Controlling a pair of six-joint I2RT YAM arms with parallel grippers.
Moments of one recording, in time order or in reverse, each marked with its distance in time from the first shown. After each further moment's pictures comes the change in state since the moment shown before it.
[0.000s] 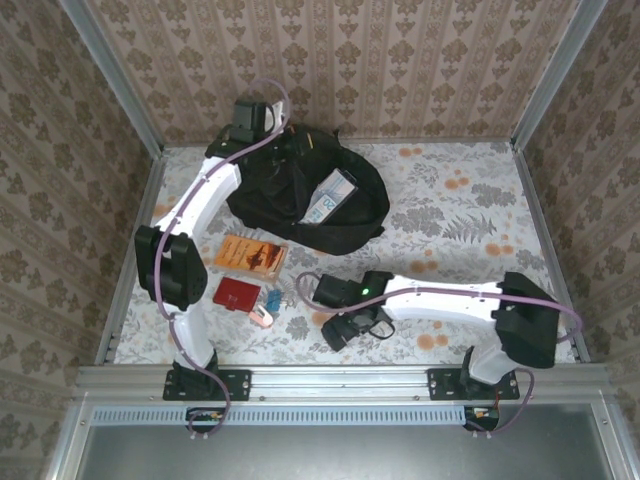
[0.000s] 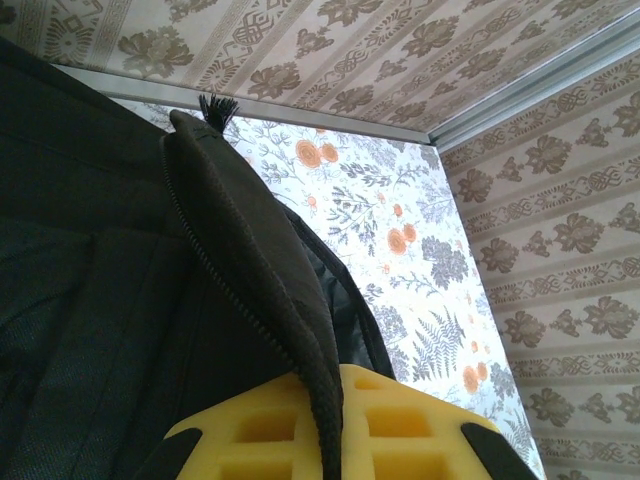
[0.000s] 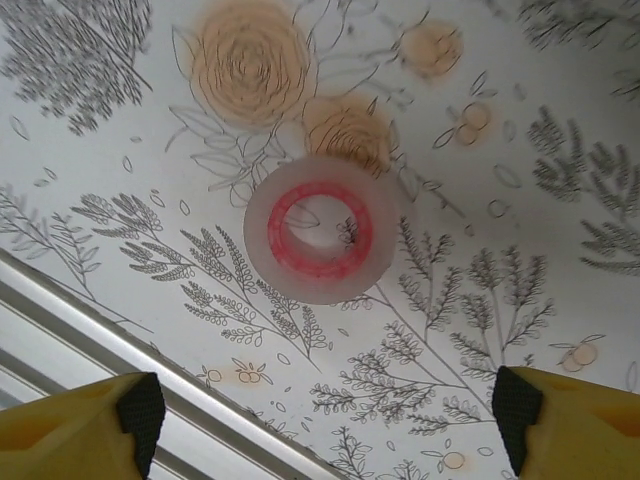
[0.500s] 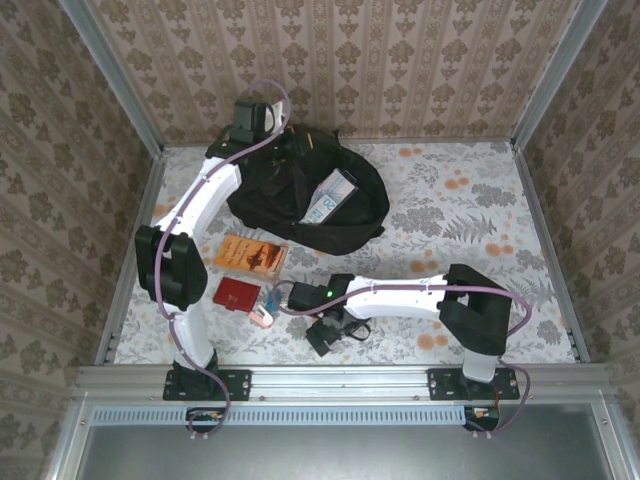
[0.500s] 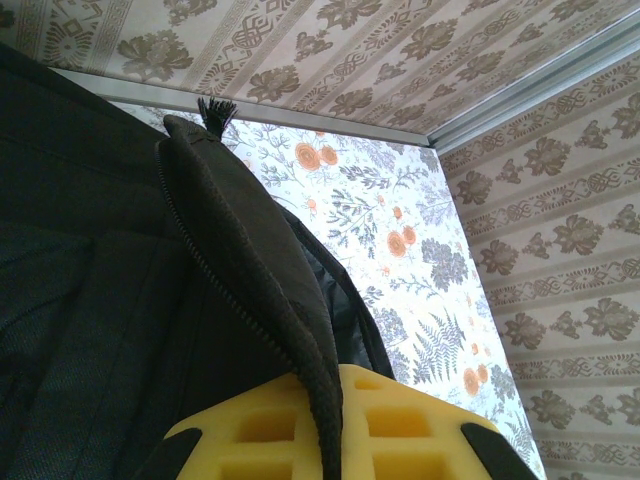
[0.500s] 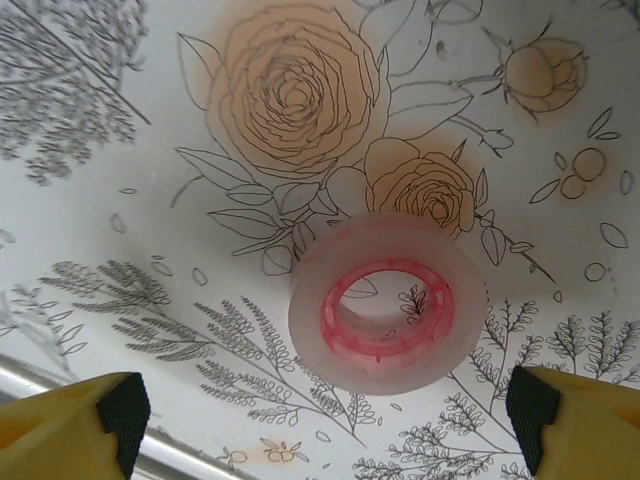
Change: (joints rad) left arm 0.001 0.000 -0.005 0.013 0.000 -0.001; right arm 0.031 0.240 0.144 -0.042 0.014 0.019
